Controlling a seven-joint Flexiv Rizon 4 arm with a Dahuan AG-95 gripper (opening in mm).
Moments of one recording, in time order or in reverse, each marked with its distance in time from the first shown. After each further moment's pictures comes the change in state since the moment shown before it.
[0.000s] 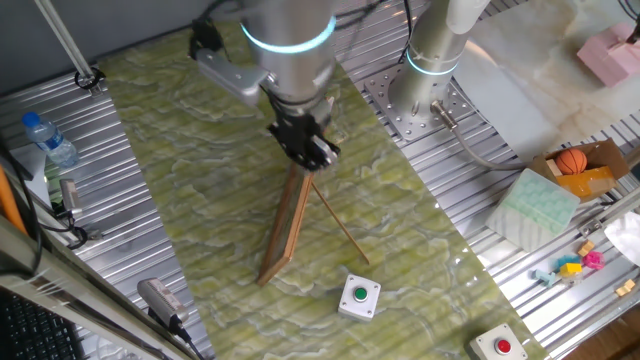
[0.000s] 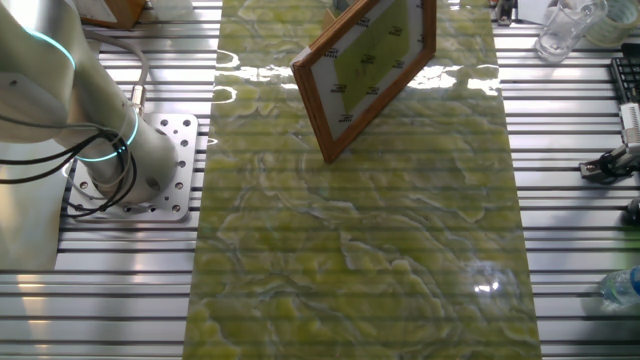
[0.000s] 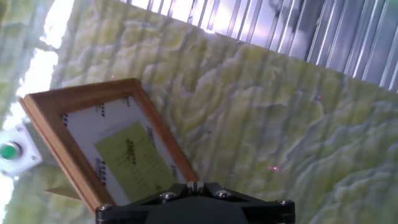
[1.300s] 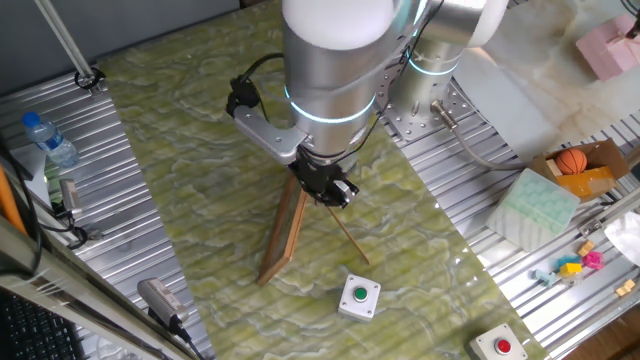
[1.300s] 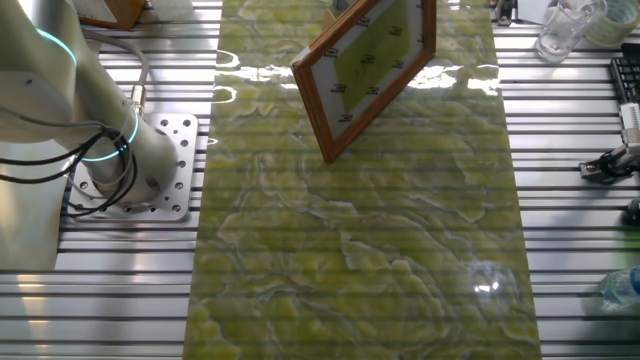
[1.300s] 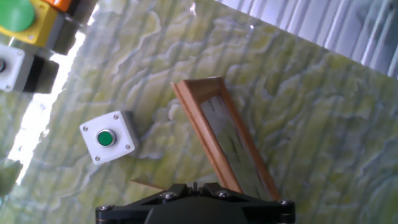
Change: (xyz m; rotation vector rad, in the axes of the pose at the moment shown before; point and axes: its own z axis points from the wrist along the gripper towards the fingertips) arm -0.015 0.031 0.027 0.078 -0.008 -0.087
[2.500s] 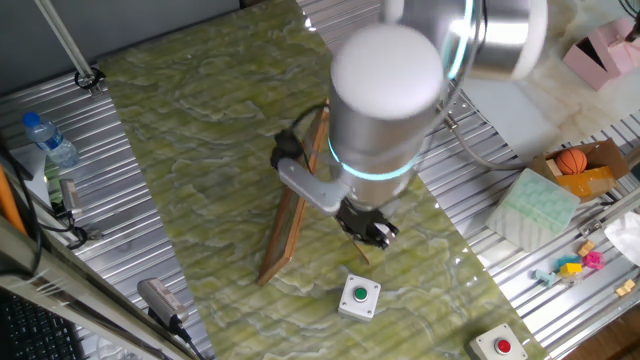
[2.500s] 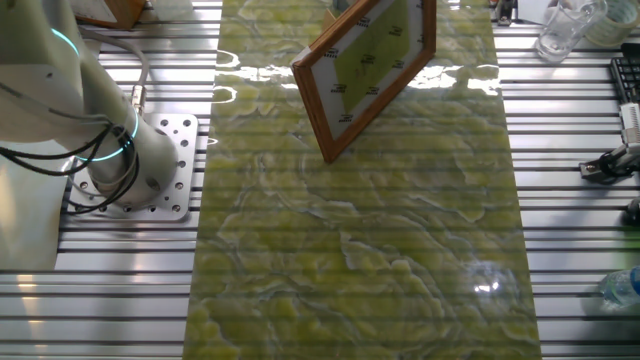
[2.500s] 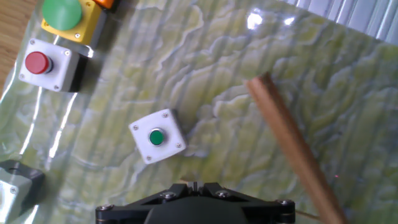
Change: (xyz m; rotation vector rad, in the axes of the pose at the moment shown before) arm -0.010 0.091 0.026 -0.036 0.044 0.077
